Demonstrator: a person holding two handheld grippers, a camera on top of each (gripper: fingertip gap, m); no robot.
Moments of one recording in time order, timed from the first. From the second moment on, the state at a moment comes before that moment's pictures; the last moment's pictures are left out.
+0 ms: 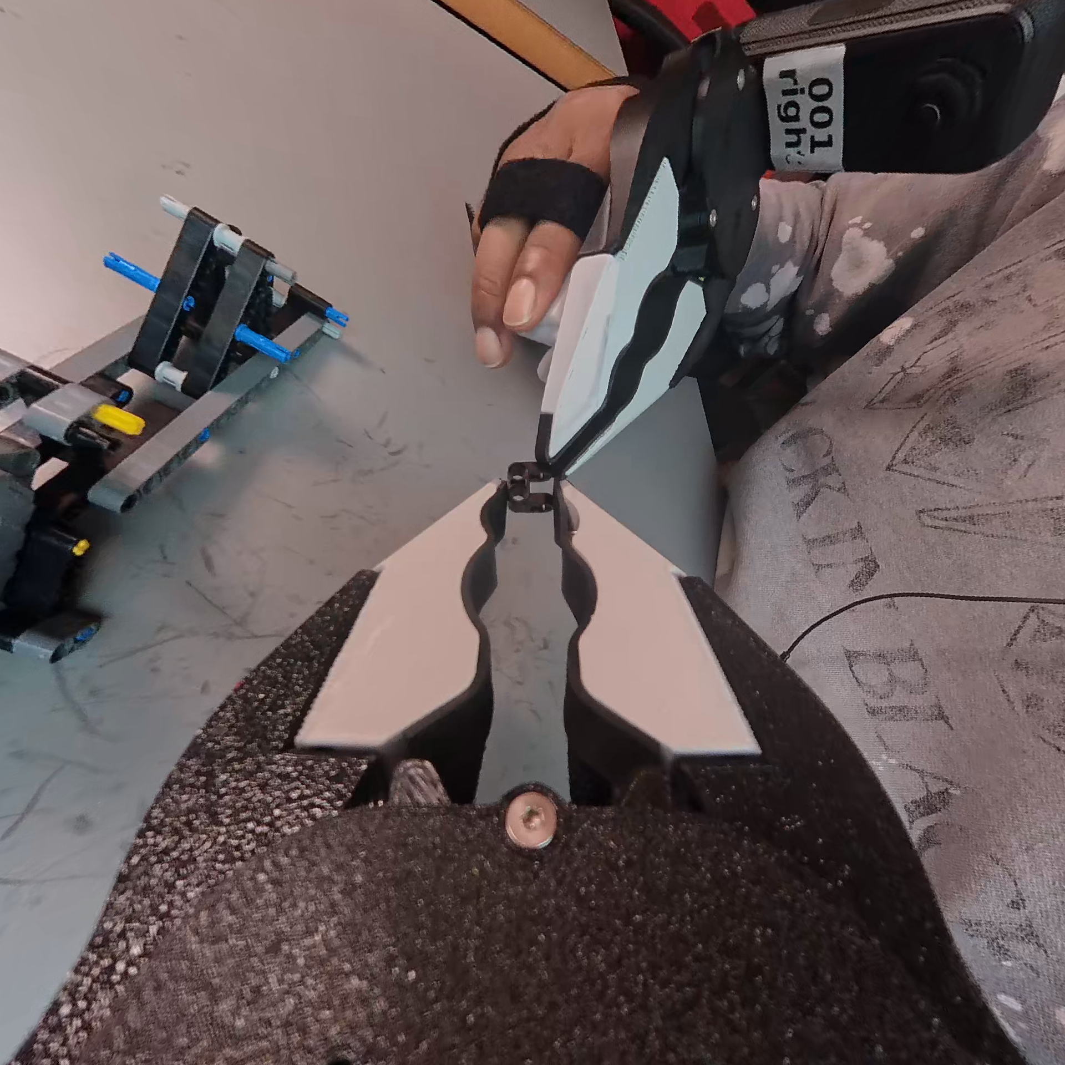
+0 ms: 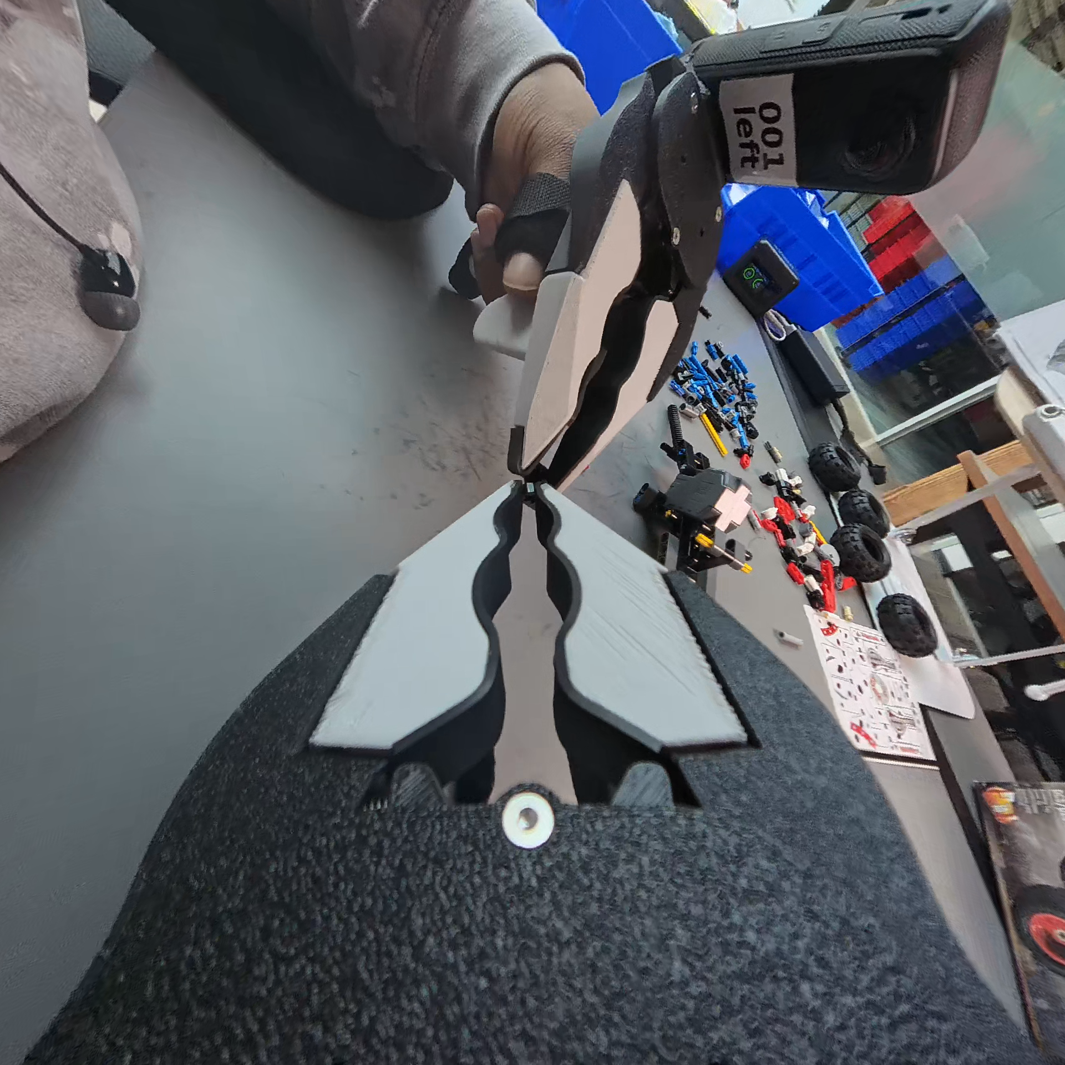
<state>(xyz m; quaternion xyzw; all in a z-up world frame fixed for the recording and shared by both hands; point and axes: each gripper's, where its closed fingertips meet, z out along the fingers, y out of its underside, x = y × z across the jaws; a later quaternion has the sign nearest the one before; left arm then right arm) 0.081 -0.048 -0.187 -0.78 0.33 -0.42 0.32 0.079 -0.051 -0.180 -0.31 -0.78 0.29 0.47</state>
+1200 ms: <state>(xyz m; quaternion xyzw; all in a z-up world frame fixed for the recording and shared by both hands) 0.087 -0.036 -0.097 -0.65 0.33 -0.42 0.54 0.088 -0.039 -0.091 -0.41 -0.49 0.70 0.31</state>
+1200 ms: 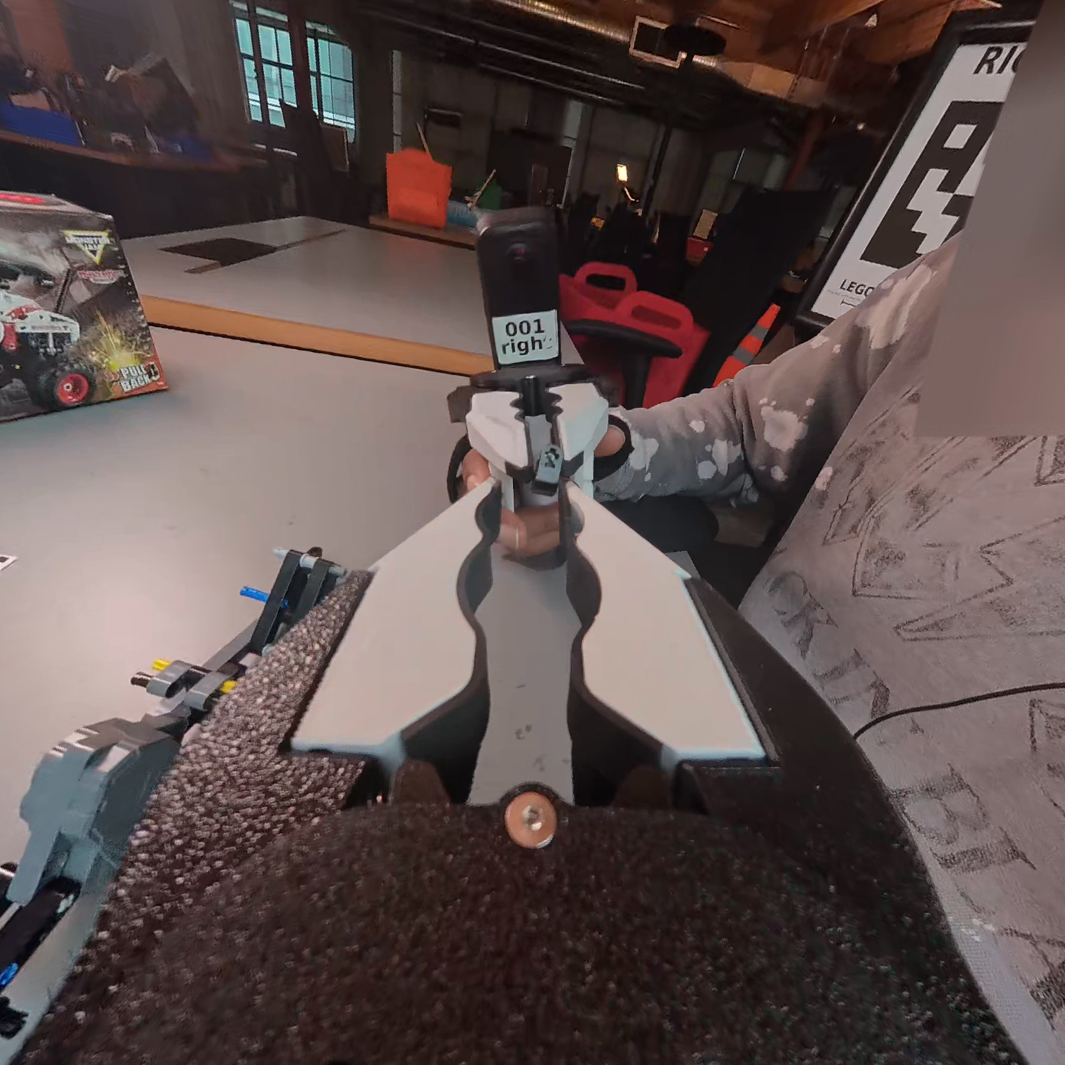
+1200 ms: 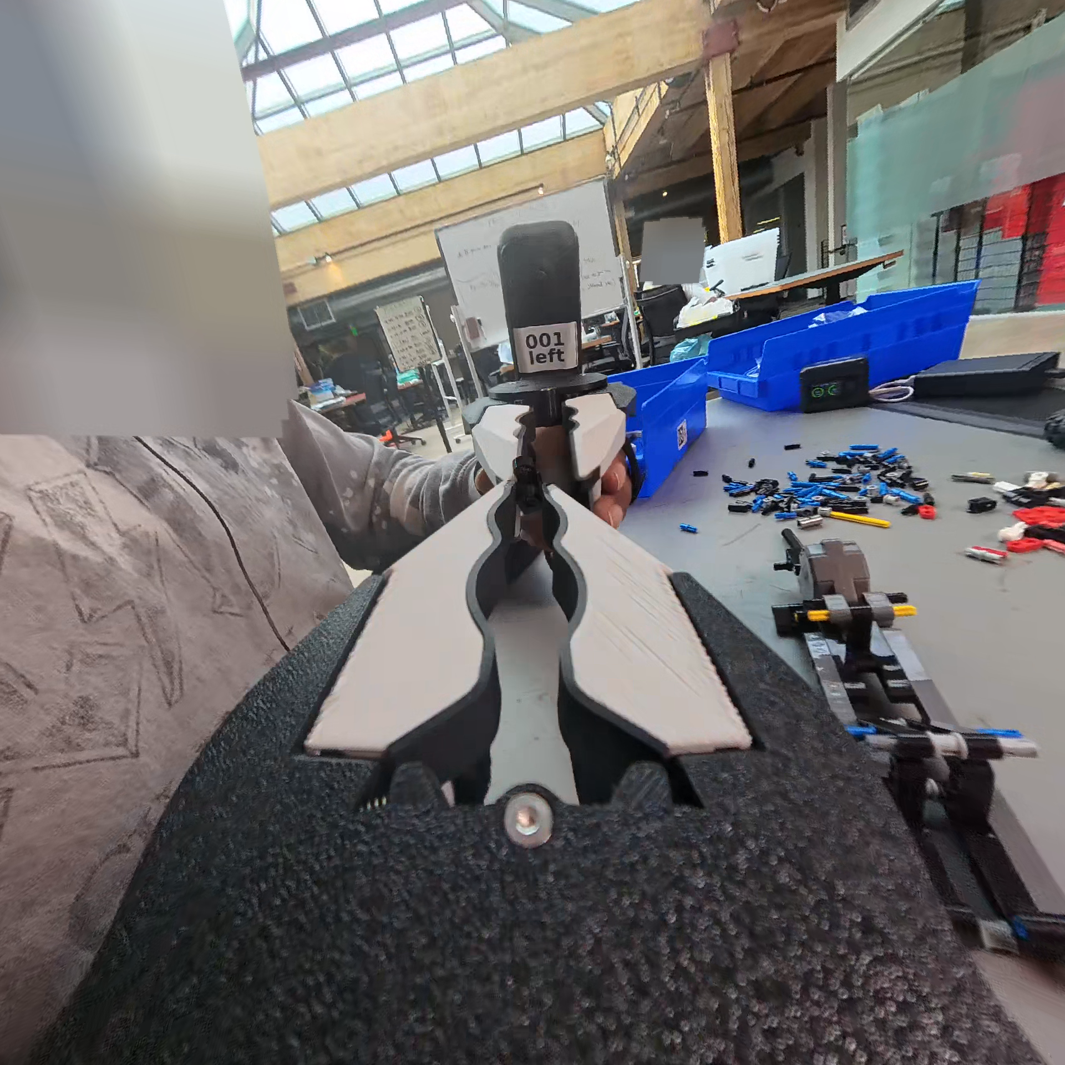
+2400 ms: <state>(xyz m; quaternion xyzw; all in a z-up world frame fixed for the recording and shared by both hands) 0.098 -0.032 -0.132 -0.70 0.37 -0.39 0.47 0.090 -0.032 -0.134 -0.42 -0.63 0.53 0.38</state>
